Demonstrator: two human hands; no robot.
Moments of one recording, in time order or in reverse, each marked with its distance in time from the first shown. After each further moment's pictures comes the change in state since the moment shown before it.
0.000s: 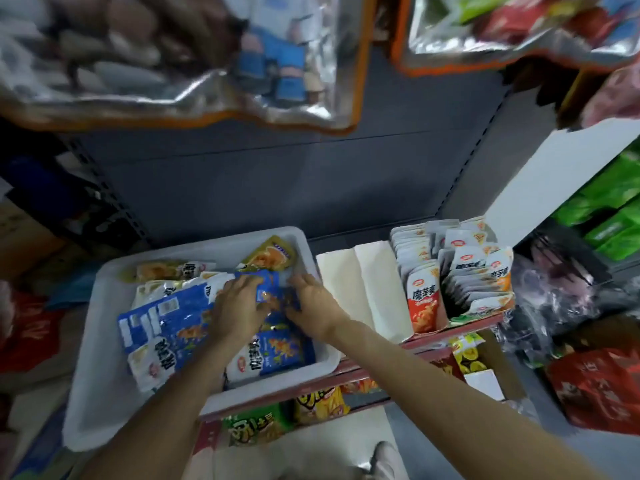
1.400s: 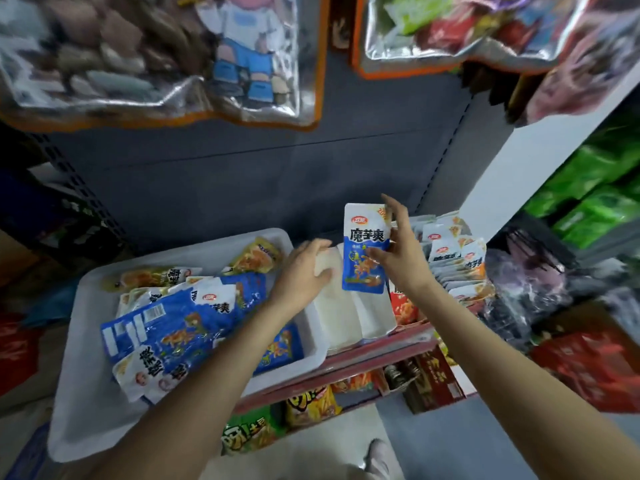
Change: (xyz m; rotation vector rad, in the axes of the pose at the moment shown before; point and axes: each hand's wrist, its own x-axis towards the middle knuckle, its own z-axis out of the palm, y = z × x) left_hand 0.018 0.117 -0.007 -0.461 -0.038 0.330; right_hand -0.049 0.068 -0.111 0.601 0.538 -0.009
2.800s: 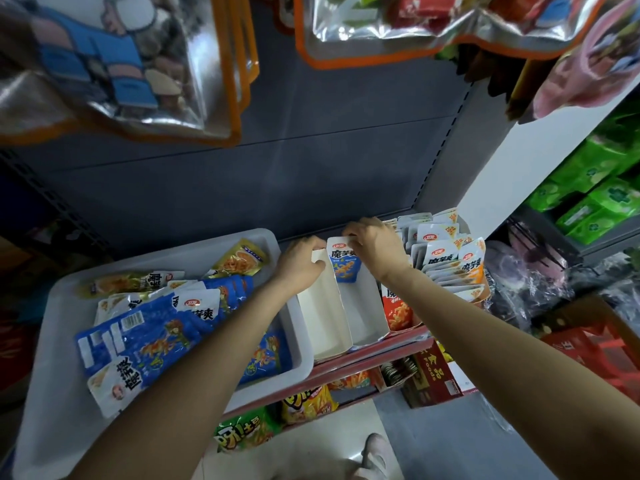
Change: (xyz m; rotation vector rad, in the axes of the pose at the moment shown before) left_hand 0.047 -0.008 0.017 0.127 -0.152 -0.159; right_hand 0.056 0.033 0.007 -1.047 -0.086 -0.250
